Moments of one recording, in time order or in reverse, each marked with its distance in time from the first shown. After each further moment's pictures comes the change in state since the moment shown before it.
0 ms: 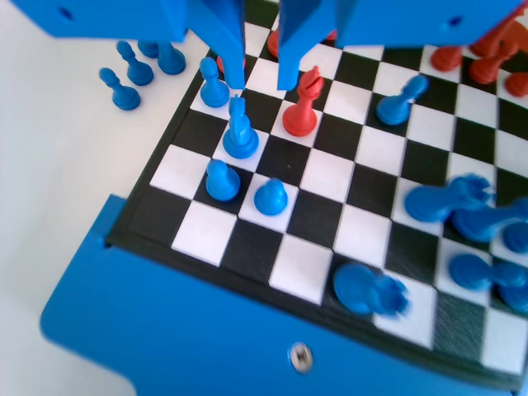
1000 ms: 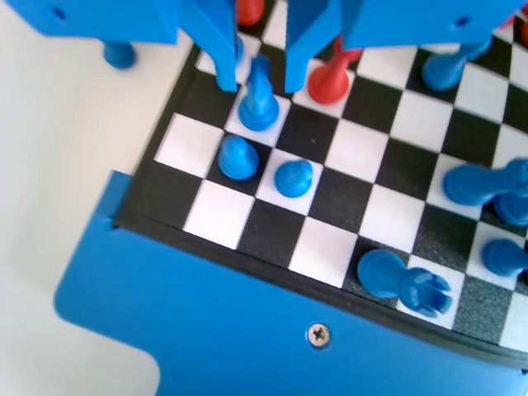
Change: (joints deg) arm -1.4 -16.3 -11.3 5.8 2.0
